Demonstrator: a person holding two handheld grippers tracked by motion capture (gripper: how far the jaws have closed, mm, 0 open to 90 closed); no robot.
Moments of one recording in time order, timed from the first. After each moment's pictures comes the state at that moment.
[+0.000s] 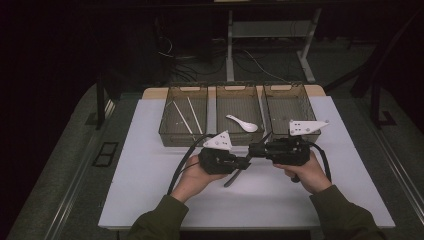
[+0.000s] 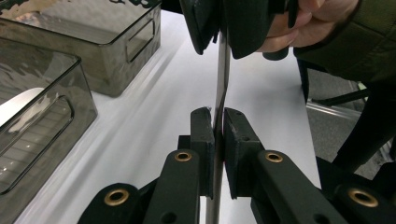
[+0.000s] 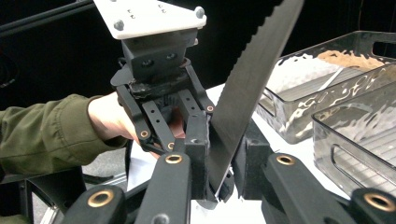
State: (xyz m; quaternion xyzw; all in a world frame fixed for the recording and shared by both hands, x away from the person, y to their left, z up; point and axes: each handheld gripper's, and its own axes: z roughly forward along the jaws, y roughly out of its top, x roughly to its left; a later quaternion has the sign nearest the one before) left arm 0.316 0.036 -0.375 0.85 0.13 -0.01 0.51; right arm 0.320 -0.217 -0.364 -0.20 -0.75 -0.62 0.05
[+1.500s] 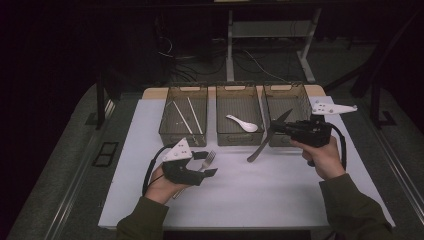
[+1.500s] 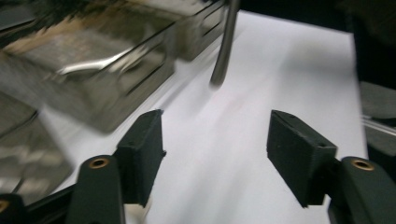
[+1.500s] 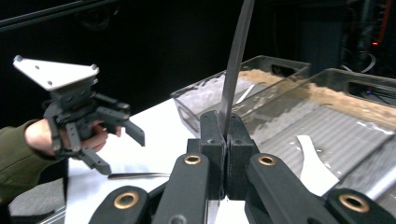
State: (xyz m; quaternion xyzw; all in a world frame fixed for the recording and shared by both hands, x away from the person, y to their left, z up) left arm 0.294 0.133 -0.395 0.83 0.22 0.09 0.50; right arm 0.344 -0.266 -0.335 -0.30 -0.73 -0.61 -0.05
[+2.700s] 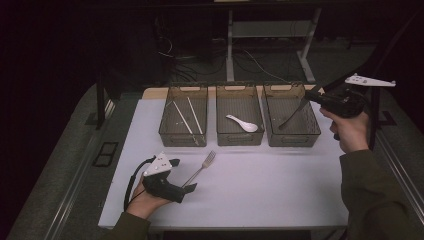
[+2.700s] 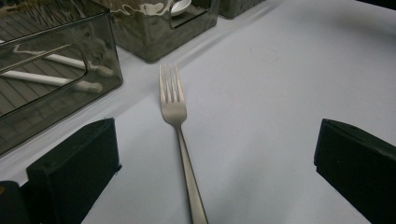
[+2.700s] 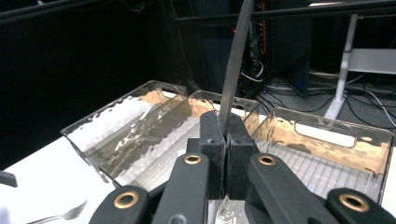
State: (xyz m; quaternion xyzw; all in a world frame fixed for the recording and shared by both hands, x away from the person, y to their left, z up) left arm 0.270 0.174 -0.419 0.82 0.28 0.12 0.48; right arm 0.395 -0.341 -0.309 -0.41 -0.69 -0.58 -0.17
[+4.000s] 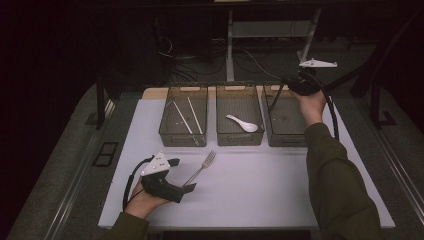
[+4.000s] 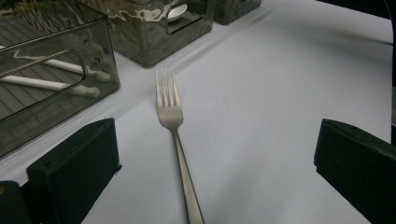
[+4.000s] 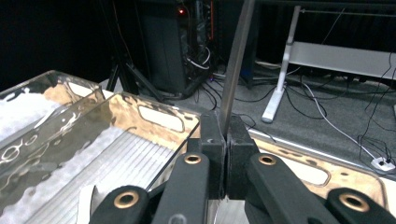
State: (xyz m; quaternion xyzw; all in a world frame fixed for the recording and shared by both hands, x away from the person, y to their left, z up) left arm 0.270 0.177 -0.416 0.82 0.28 0.11 0.49; right arm 0.508 -0.282 -0.341 -0.46 -0.70 -0.49 -0.25
